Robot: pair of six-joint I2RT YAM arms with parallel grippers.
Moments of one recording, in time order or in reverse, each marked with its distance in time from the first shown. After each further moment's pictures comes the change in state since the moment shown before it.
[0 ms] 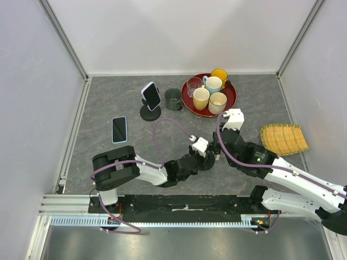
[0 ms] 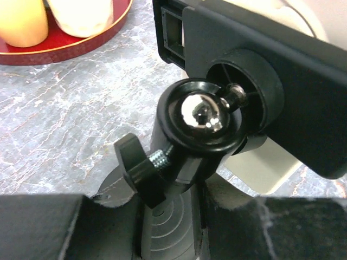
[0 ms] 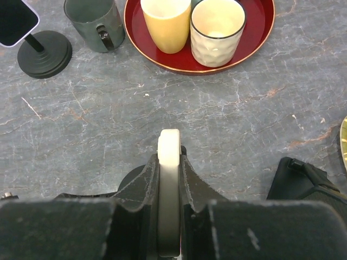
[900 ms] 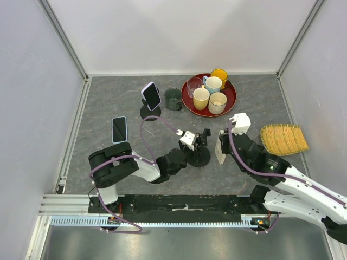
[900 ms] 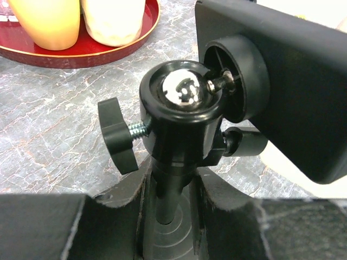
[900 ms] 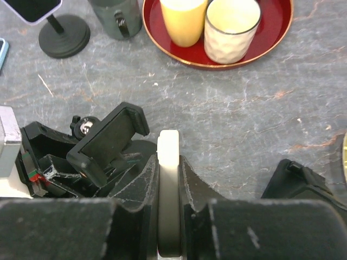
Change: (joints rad) left arm 0.122 -0.020 -0.122 0.195 0.125 -0.053; right arm -0.045 -0.158 -0.087 0.008 -0.158 -0.098
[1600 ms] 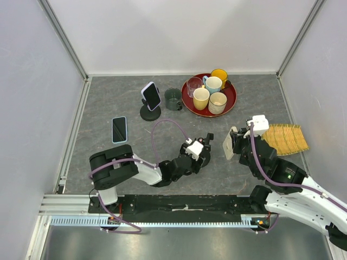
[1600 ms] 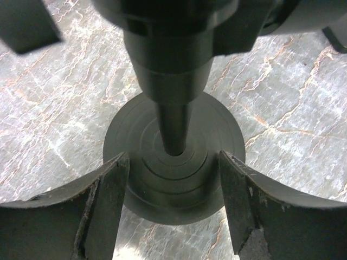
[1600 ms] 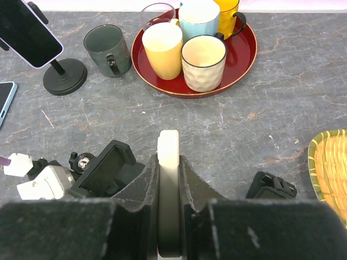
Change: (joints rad) left arm -0.074 0.001 0.019 -0.301 -0.031 0.074; right arm -0.001 -0.196 0.000 -0.013 0.093 -0.071
